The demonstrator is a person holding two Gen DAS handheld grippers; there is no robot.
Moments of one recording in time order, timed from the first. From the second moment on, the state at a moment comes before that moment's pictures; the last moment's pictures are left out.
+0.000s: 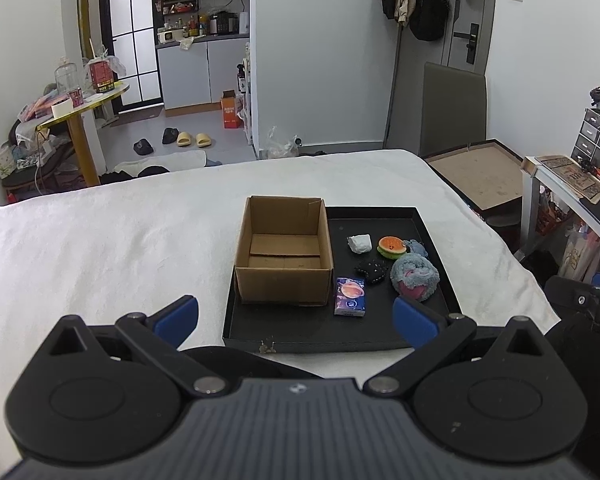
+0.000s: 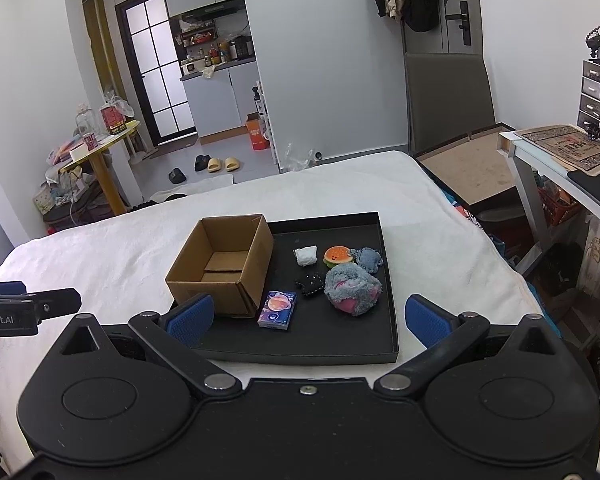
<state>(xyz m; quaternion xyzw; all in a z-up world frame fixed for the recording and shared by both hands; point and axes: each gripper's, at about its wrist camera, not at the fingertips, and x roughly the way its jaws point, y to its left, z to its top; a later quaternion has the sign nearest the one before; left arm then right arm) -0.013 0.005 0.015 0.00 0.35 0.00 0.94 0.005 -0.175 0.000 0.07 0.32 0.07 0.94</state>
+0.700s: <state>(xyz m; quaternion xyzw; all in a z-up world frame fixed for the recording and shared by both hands) -0.009 0.009 0.008 0.00 0.36 0.00 0.93 0.007 -0.178 -0.007 0.08 0.33 0.07 0.94</state>
